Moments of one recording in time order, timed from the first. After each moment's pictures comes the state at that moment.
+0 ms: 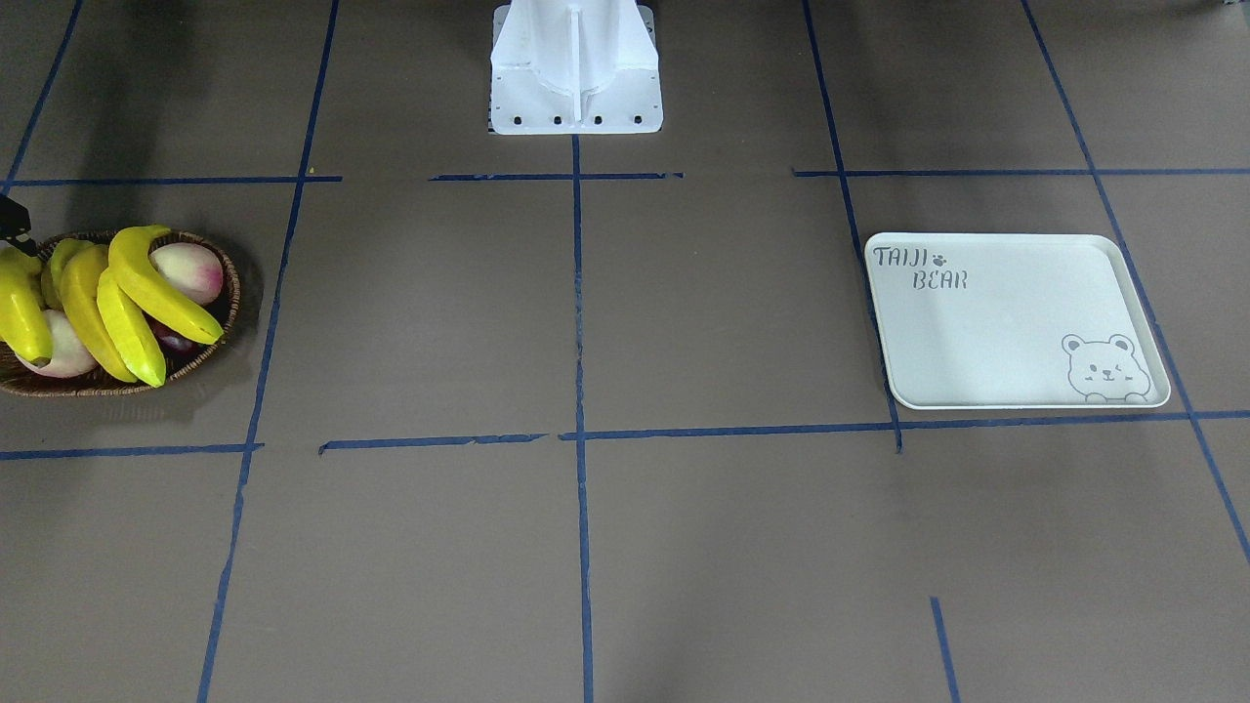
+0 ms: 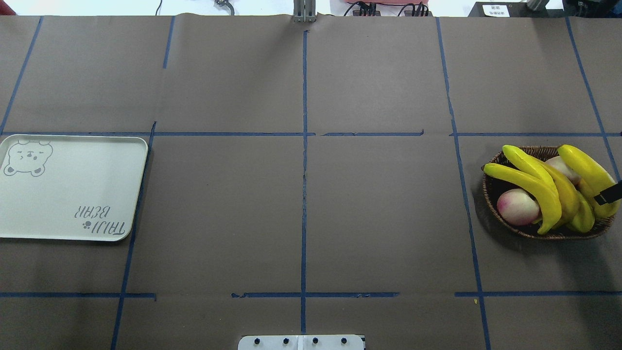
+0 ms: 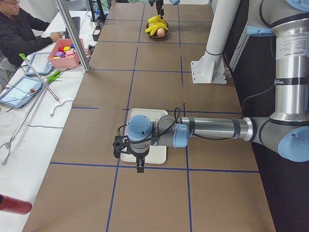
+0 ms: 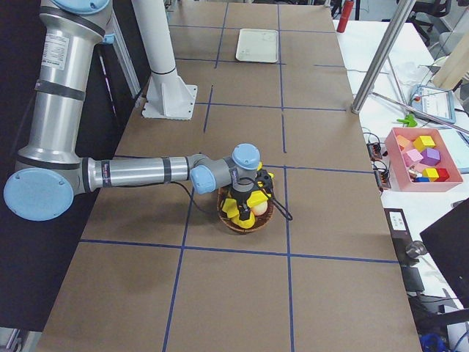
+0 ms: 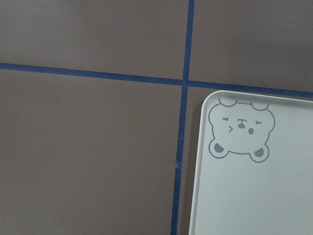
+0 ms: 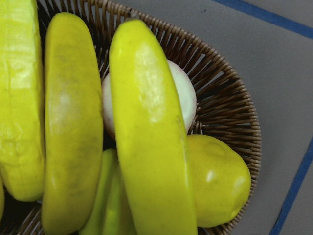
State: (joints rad) left arm -1.62 -1.46 -1.70 -1.61 -2.42 -0.09; right arm 1.15 -1.78 1.81 -1.30 2.28 0.14
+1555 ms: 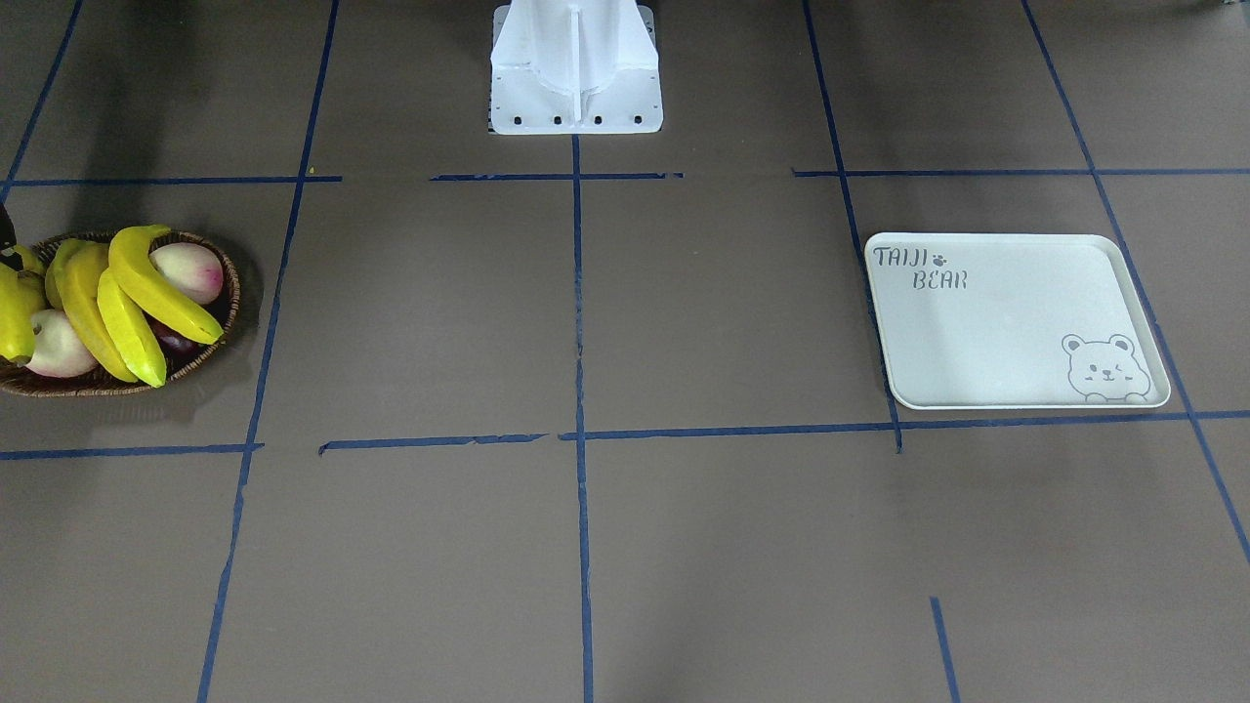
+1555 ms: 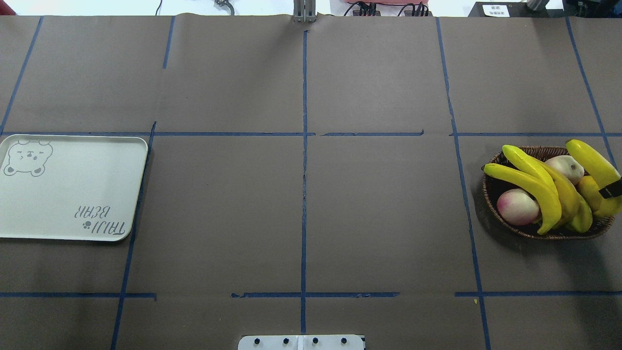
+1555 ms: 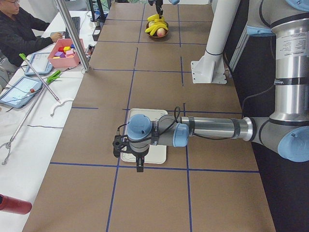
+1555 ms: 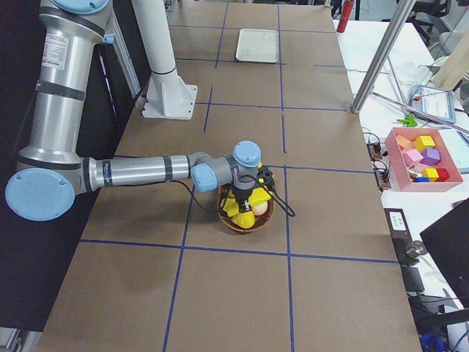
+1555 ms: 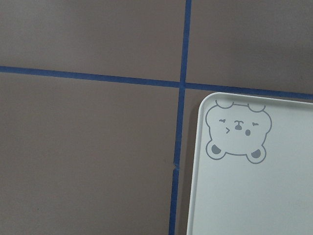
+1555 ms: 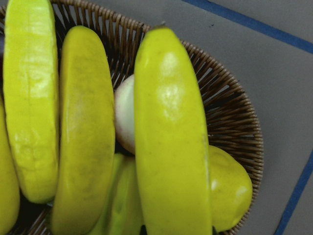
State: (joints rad) left arm -1.62 -1.46 -1.70 -1.61 -2.42 -0.09; right arm 1.18 -1.79 1.85 -1.30 2.29 0.12
